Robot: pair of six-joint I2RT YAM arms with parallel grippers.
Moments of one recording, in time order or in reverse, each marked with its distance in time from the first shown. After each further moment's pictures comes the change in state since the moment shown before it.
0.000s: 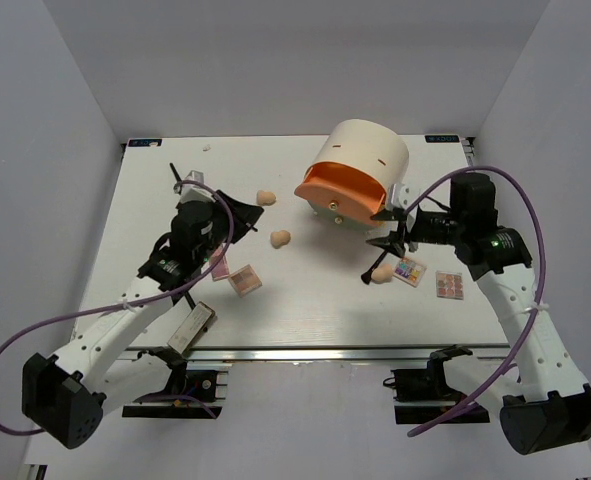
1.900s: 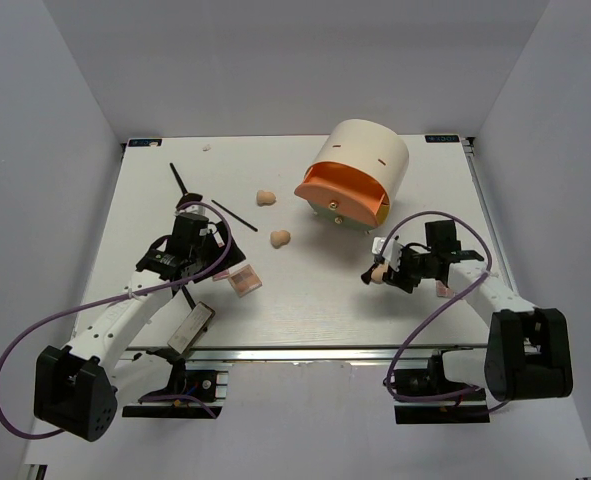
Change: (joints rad) left arm 0.204 0.039 -0.068 -0.488 0.087 0.321; right arm -0.135 0.219 -0.521 0.189 0.301 -0.444
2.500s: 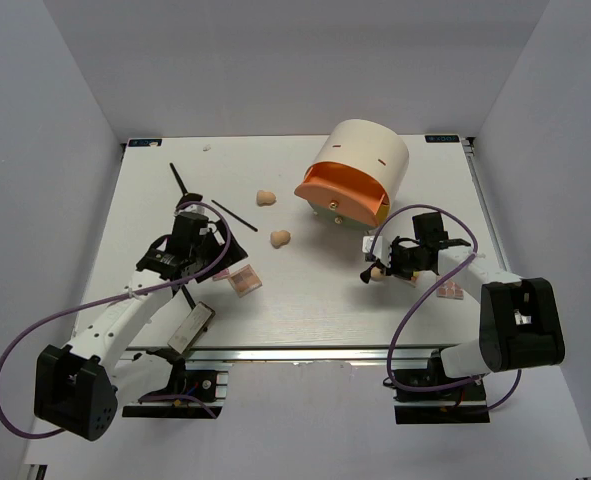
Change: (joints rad) left arm 0.000 0.001 0.000 0.015 0.019 -0.061; right arm 0.053 0.186 0.080 0.058 0.027 -0.079
